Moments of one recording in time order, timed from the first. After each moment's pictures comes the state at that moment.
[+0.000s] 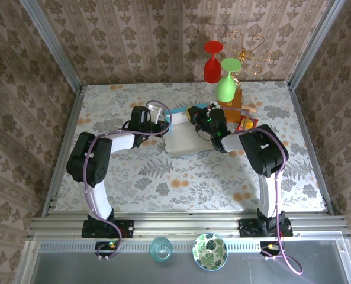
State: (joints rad) left arm -0.41 1.87 1.02 0.26 0.41 -0.14; right arm 0.41 2.06 1.04 0.91 -0.22 1.60
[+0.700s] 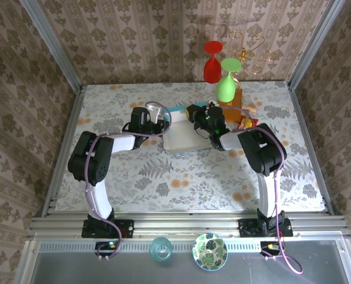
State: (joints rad) left arm -0.40 1.89 0.98 0.40 0.38 -0.15; right arm 0.41 2.08 1.09 0.88 -0.22 1.63
